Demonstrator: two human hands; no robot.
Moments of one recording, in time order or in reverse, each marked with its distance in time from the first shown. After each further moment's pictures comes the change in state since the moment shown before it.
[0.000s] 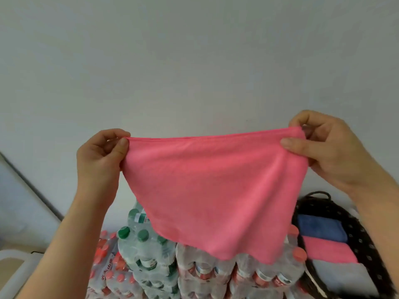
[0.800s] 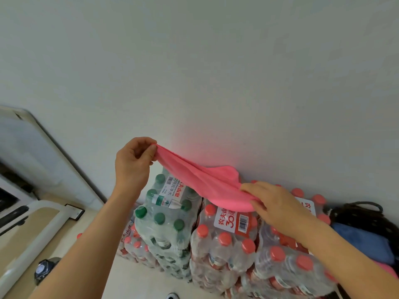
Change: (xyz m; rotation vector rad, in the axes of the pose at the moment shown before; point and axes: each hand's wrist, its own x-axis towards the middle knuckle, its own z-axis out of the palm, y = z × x) left_hand 0.008 -0.095 -0.013 0.314 0.096 -0.168; right_hand 0.016 0.197 0.063 -0.936 -0.420 -0.150
